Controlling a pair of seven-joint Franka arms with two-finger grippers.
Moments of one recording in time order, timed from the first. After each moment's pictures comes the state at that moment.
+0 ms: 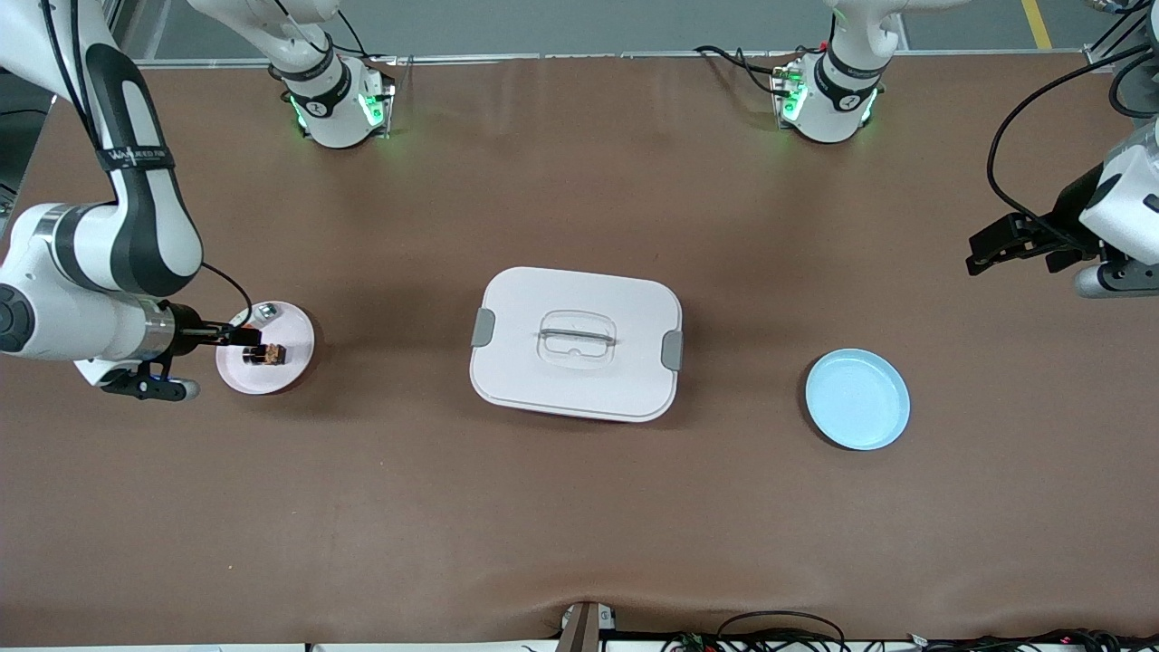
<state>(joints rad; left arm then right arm) 0.01 0.06 -0.07 -1.55 -0.01 1.60 -0.09 -0.09 0.35 0.01 -1.83 0.02 1.89 0.05</state>
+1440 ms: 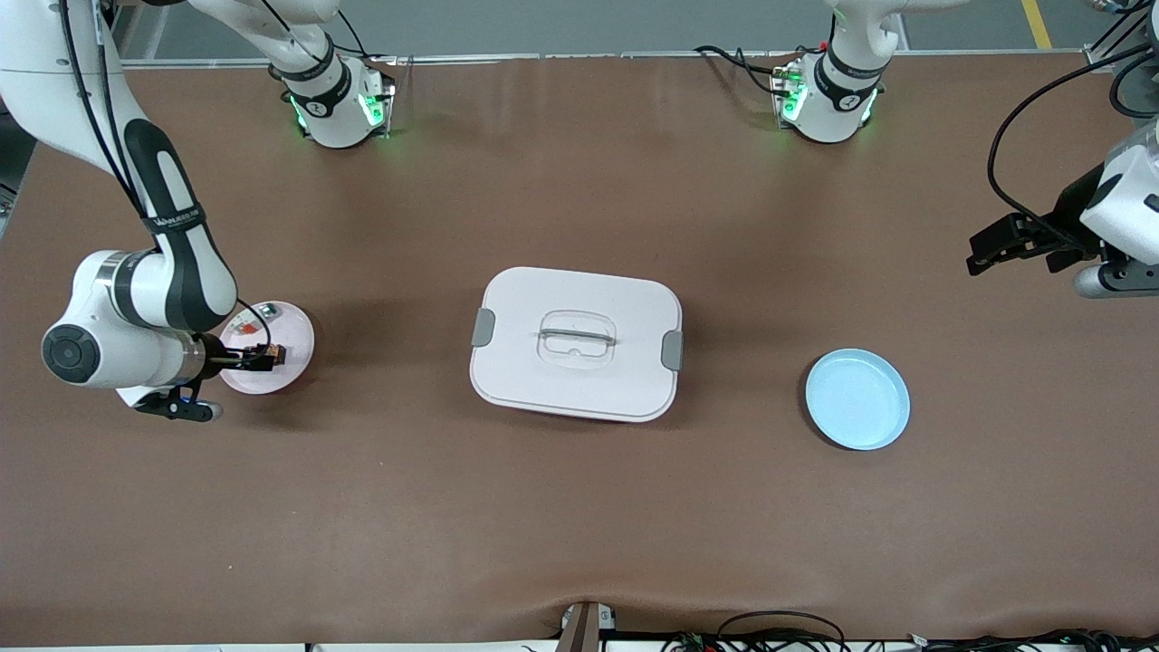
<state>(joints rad) 0.01 0.06 -0.07 -1.55 -0.01 1.60 -0.09 -0.12 0.52 0.00 -1.85 -0.04 2.08 0.08</state>
